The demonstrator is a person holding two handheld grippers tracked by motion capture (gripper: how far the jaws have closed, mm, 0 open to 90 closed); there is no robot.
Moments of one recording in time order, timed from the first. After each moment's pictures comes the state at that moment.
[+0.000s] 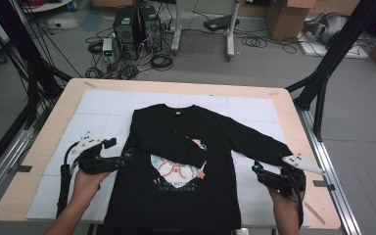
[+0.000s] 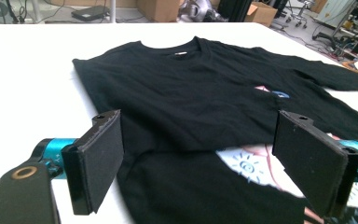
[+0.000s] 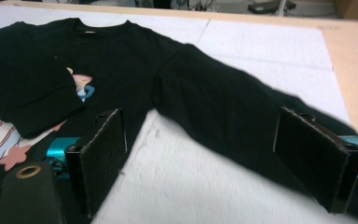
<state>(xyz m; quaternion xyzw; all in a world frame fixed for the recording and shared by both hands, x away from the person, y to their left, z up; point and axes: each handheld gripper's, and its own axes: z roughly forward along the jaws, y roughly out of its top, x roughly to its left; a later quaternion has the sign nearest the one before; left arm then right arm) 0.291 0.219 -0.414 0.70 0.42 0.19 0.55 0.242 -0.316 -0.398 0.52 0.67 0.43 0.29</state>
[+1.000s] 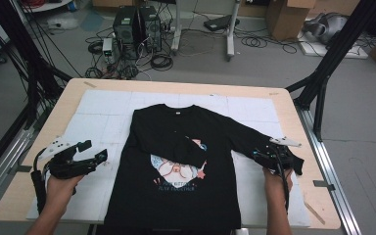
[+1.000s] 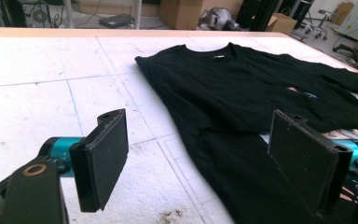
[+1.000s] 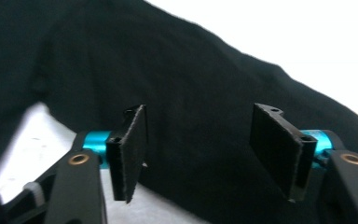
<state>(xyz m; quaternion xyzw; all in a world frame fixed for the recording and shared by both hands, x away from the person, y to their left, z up) 0.276 0.278 -0.414 0.67 0.45 0.21 0.55 0.324 -0.325 -0.443 0.59 0.69 0.31 0.28</state>
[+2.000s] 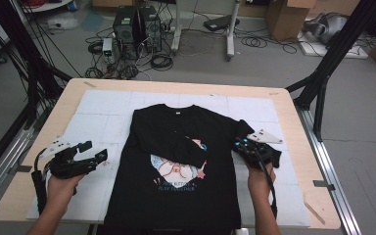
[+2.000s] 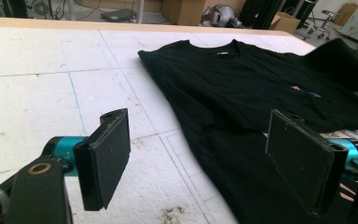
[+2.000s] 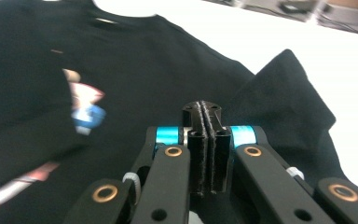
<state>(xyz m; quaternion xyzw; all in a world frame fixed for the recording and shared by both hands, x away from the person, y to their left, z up) 0.278 0.278 -0.417 0.67 0.46 0.21 0.54 0.321 -0.257 -0.412 0.46 0.74 0.41 0.28</state>
